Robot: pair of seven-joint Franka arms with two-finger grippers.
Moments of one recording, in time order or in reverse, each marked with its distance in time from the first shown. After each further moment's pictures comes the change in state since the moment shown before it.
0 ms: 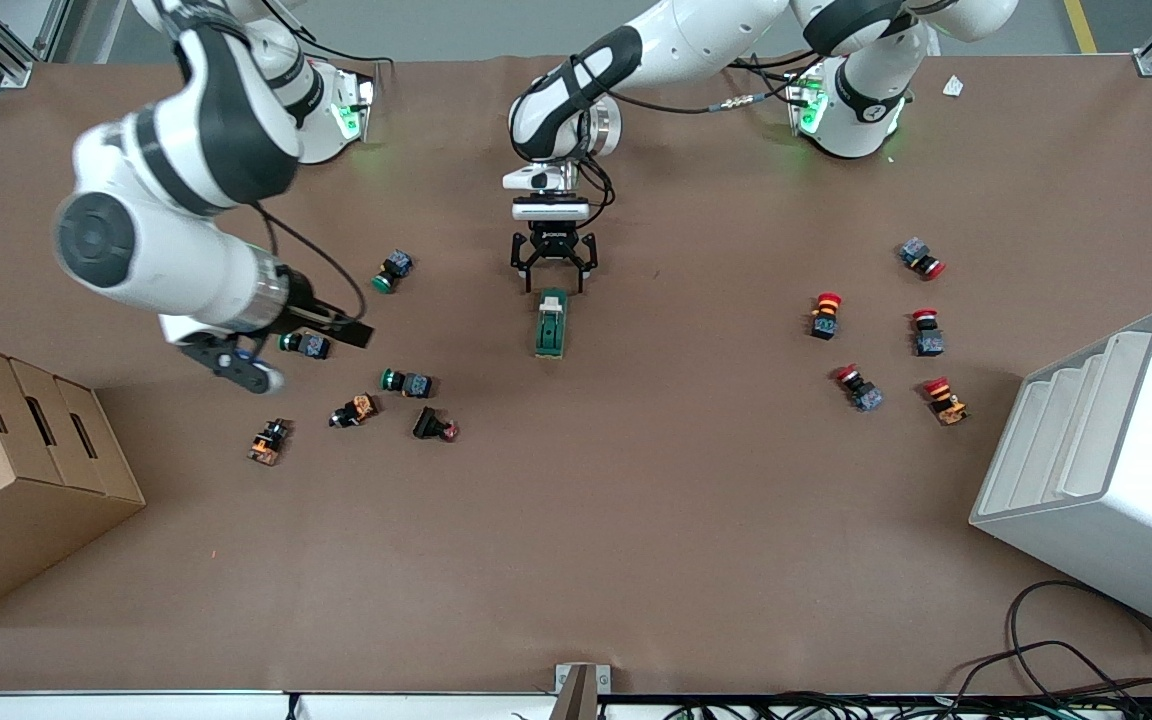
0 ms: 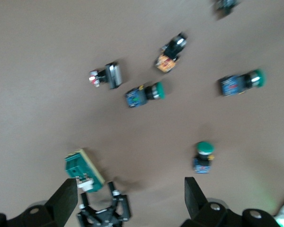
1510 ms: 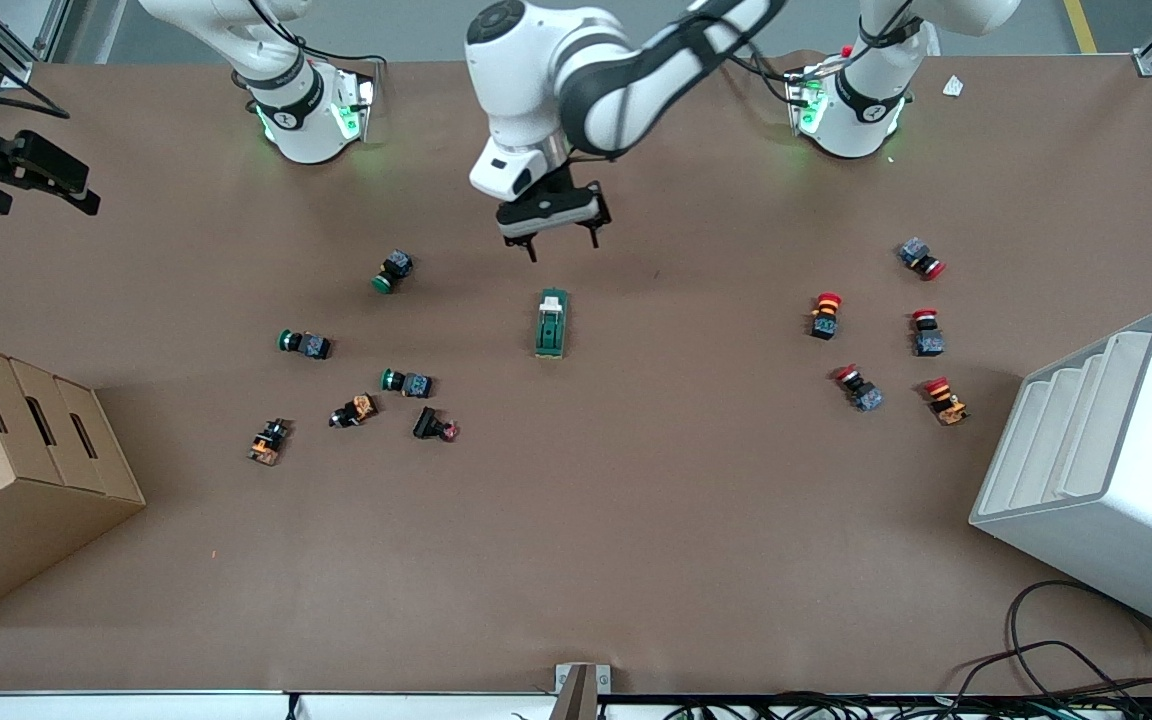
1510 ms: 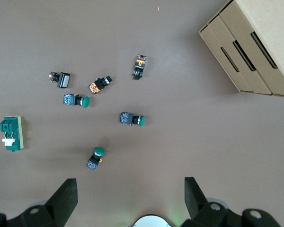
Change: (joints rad) left arm 0.118 -0.283 -0.013 0.235 -1.076 -0.014 0.821; right arm -0.326 -0.328 -0.020 0.160 -0.238 -0.399 -0.739
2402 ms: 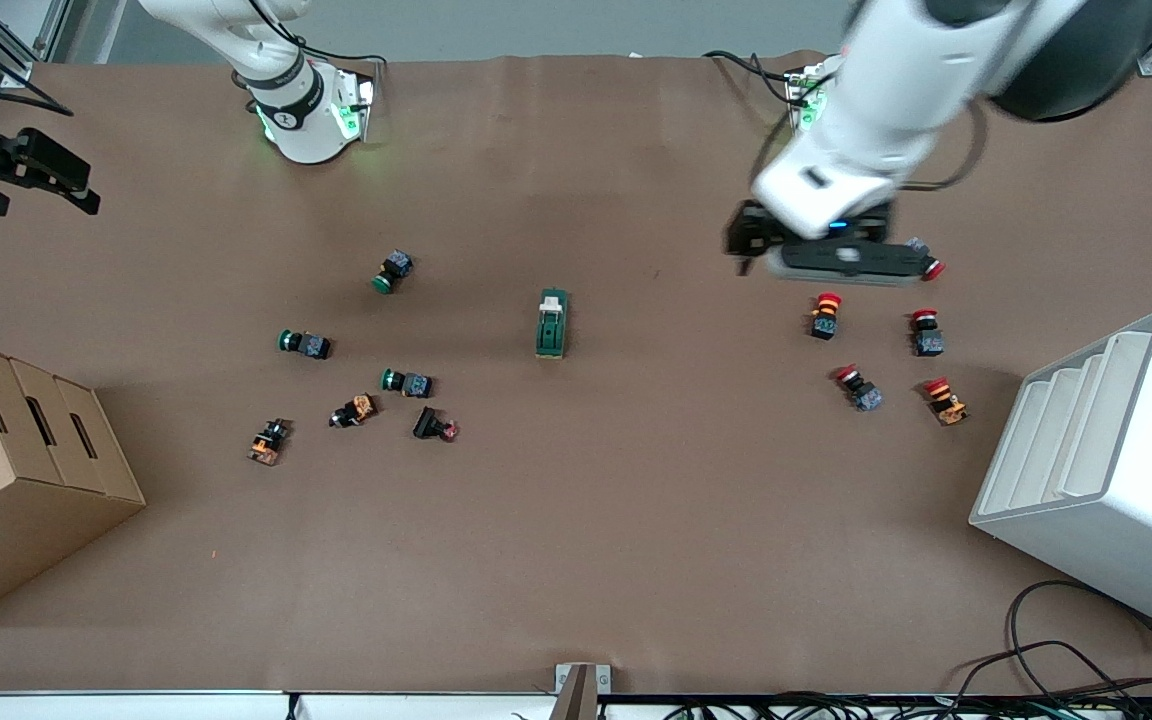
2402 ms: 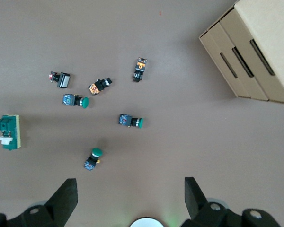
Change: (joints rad) left arm 0.560 -0.389 0.015 0.055 -0.603 -0.192 1.031; right arm 0.004 -0.013 0.003 0.001 -0.004 0.002 -0.010
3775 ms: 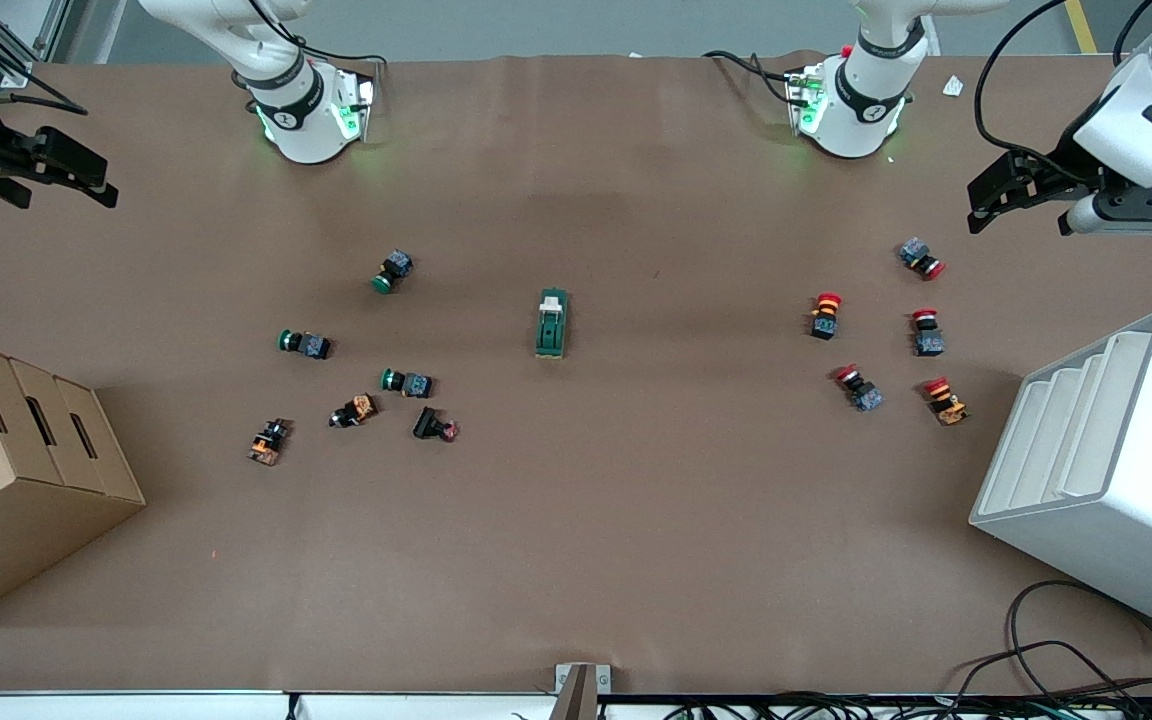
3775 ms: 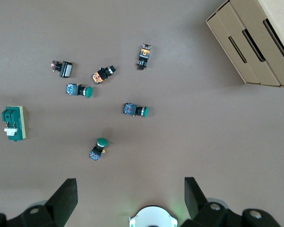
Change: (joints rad) left arm 0.083 -0.286 0.418 -0.117 -0.091 -0.214 0.506; right arm 0.003 0.001 0.009 -0.011 0.012 -0.036 0.018
